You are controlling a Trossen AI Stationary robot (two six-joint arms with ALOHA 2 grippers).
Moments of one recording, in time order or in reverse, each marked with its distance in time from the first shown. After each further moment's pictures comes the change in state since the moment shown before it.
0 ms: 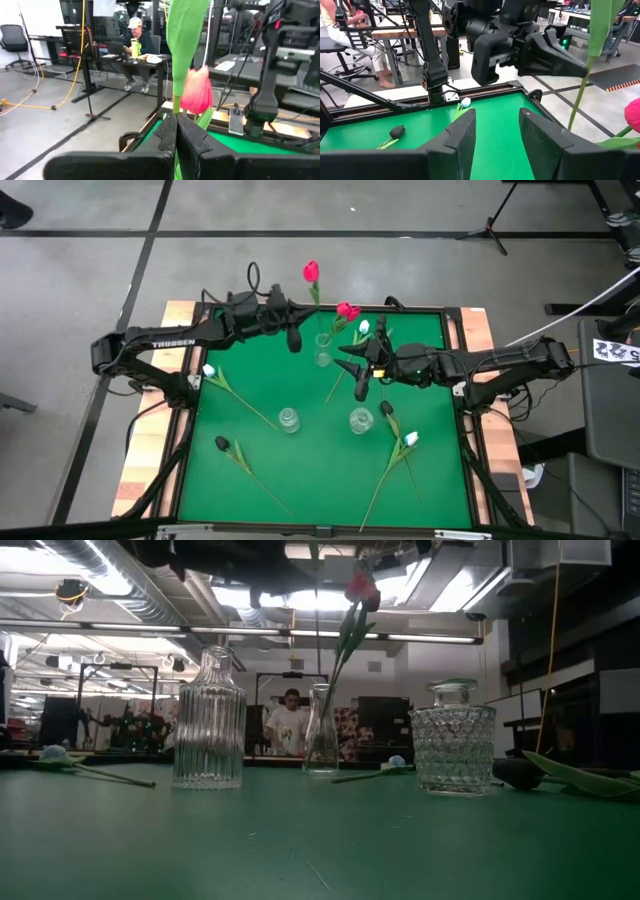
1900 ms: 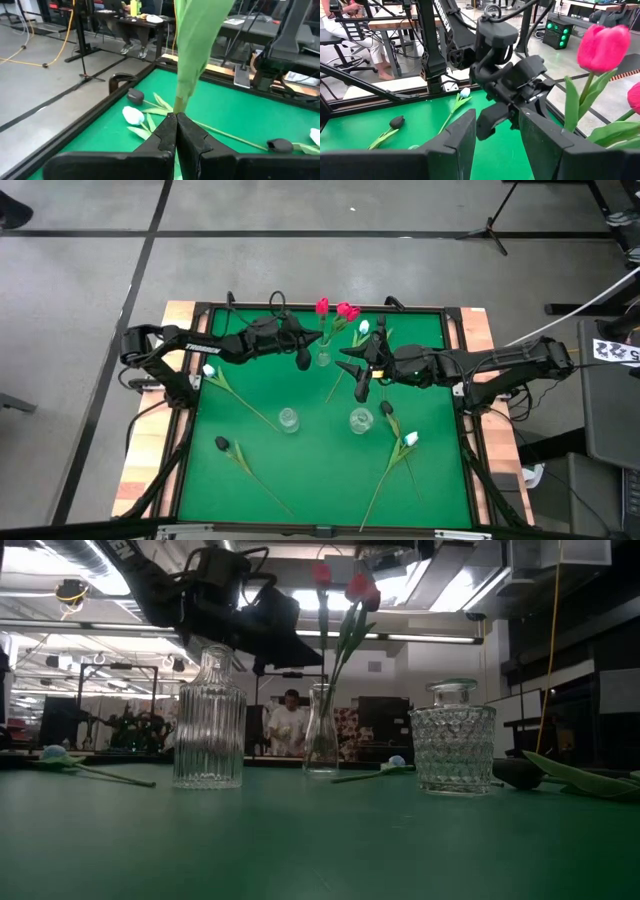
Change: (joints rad) left arm -0.017 0.242 -0.196 0.271 -0.013 -0.086; right arm 0.000 0.000 0.000 -0.058 0.000 0.035
